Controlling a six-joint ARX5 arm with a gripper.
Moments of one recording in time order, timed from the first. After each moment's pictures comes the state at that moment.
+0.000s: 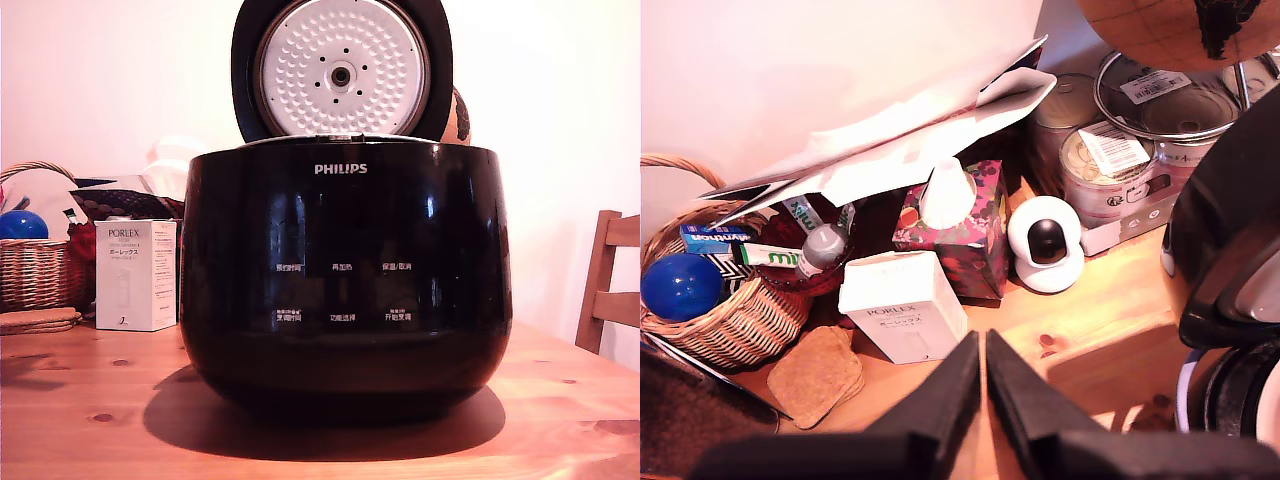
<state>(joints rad) -0.41 1.50 1.87 -0.95 -0.21 0.06</state>
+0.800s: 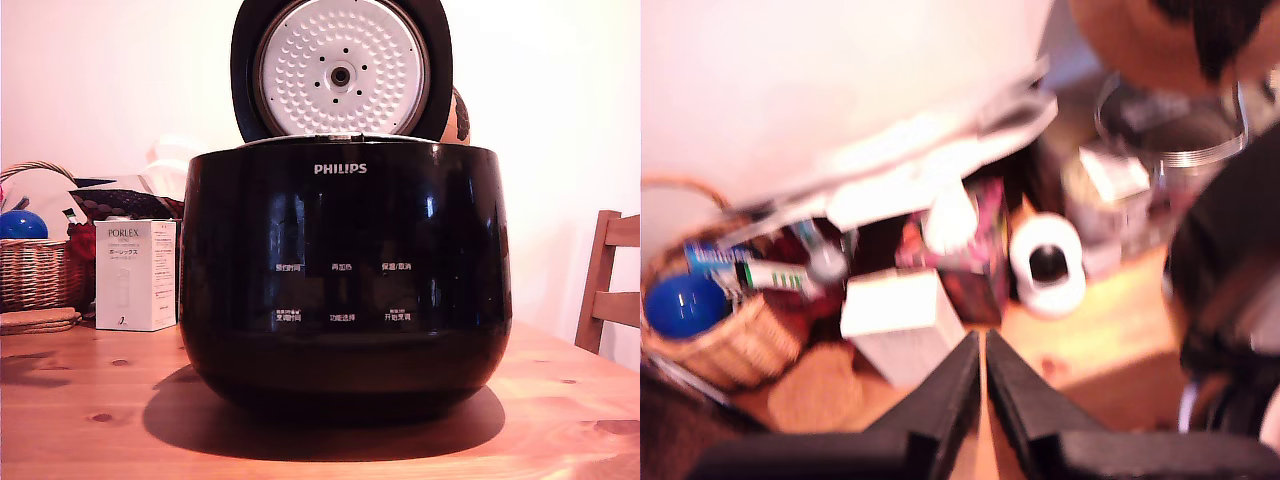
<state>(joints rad) -0.41 1.50 1.87 -0.88 -0.21 0.06</state>
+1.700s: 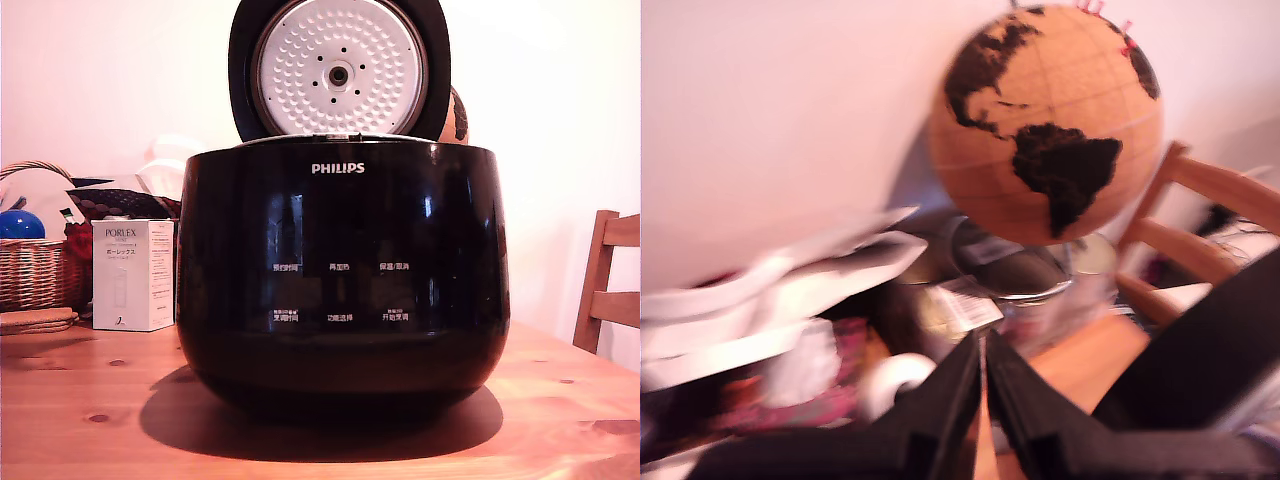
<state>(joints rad) -0.14 1.66 1.91 -0.61 0.53 -0.02</state>
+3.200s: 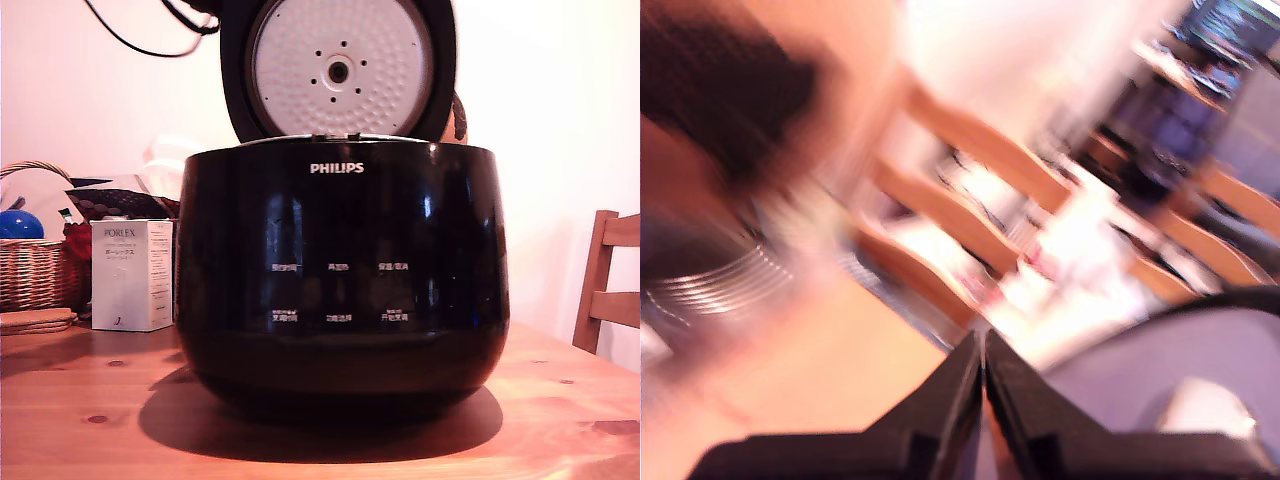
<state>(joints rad) -0.40 2.07 2.24 -0.75 0.82 -0.15</state>
